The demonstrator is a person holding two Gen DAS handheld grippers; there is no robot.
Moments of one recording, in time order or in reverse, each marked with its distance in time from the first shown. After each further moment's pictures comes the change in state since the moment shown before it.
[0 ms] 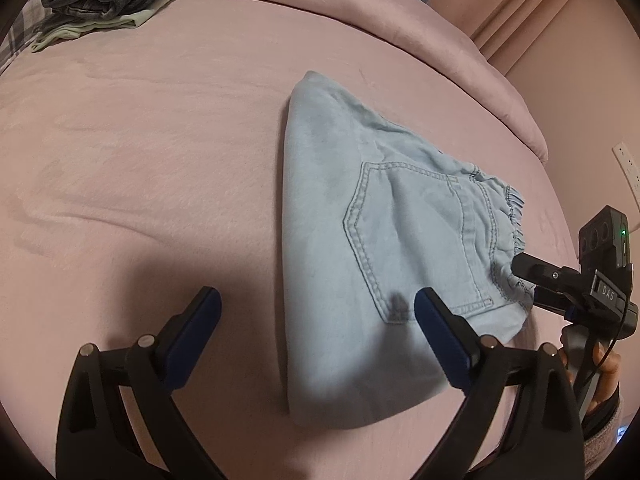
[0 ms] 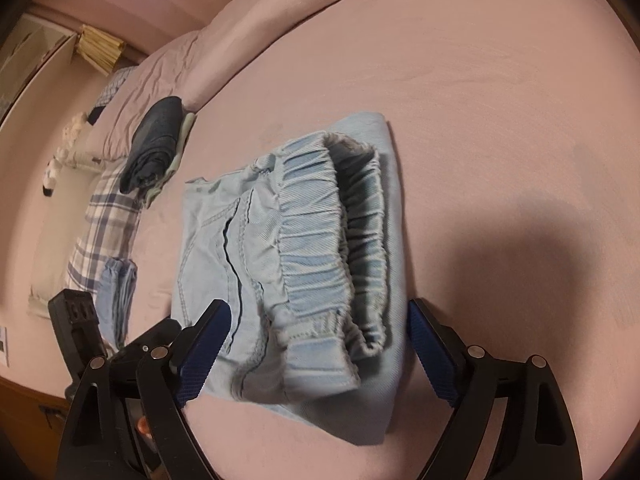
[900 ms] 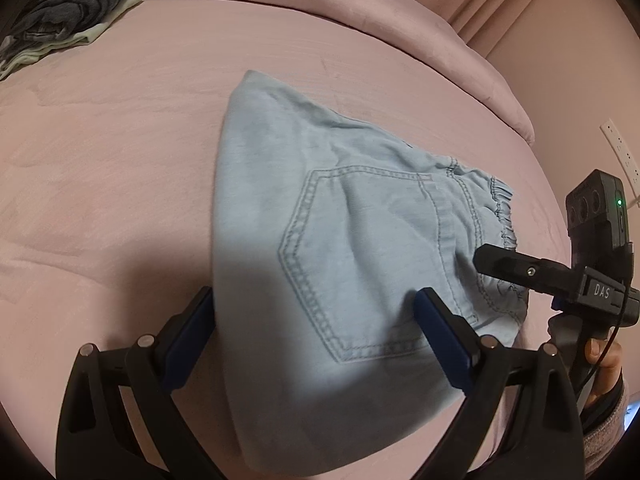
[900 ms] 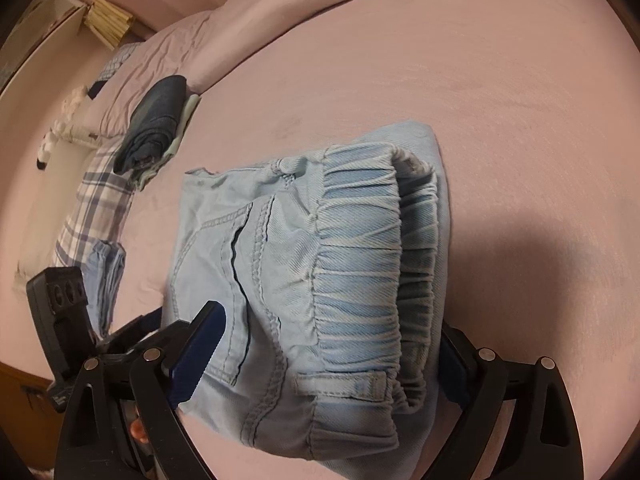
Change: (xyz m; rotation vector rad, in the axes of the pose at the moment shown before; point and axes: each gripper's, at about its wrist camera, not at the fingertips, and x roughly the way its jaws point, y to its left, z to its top) left arm 0.016 -0.013 0.023 0.079 0.029 -0.048; right arm 0.015 0.015 0.011 -0.083 0.029 -0.040
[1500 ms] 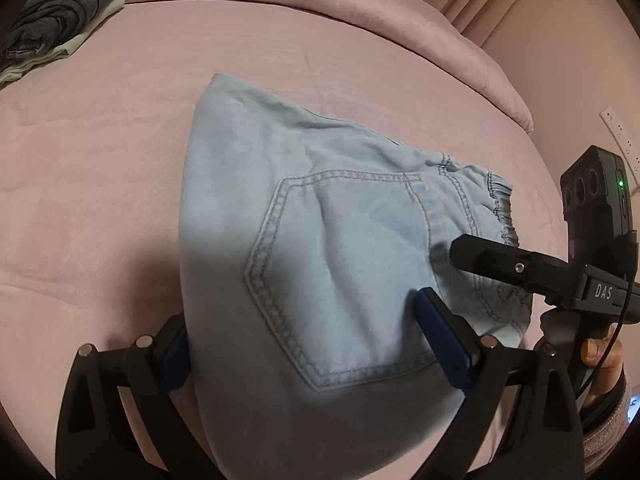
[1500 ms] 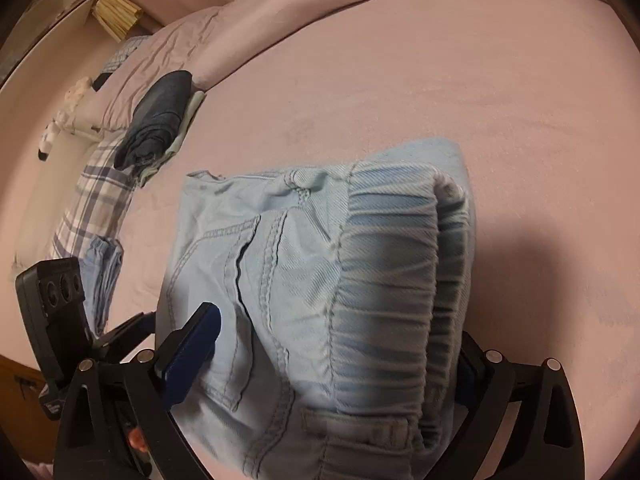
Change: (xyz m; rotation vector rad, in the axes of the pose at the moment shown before) left arm 0.017 -0.015 0.011 0.038 0.021 0.009; right arm 0.014 0.012 0.009 -0.025 -0.011 0.003
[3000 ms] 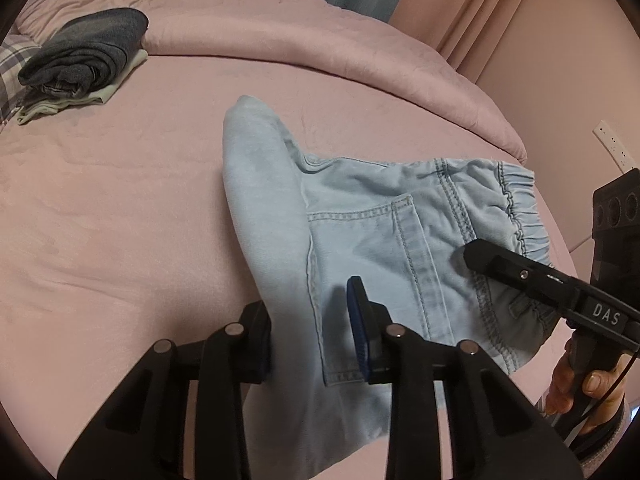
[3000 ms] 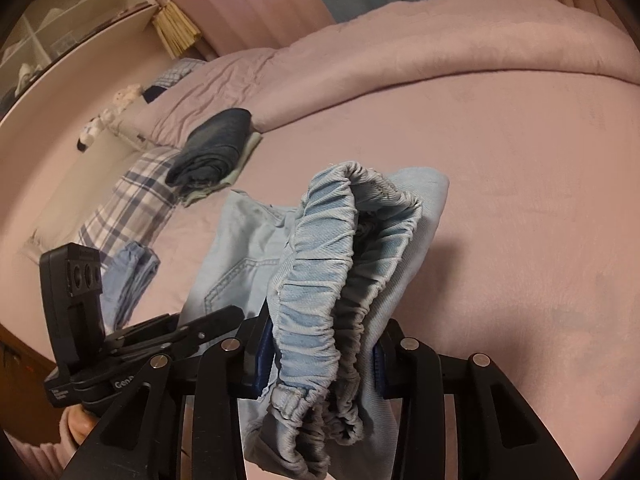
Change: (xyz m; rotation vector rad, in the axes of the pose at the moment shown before) left arm -0.056 -0.015 -0.002 0.005 -0.167 0.041; right arm -0.066 0.046 -0.017 -0.152 -0.212 0.048
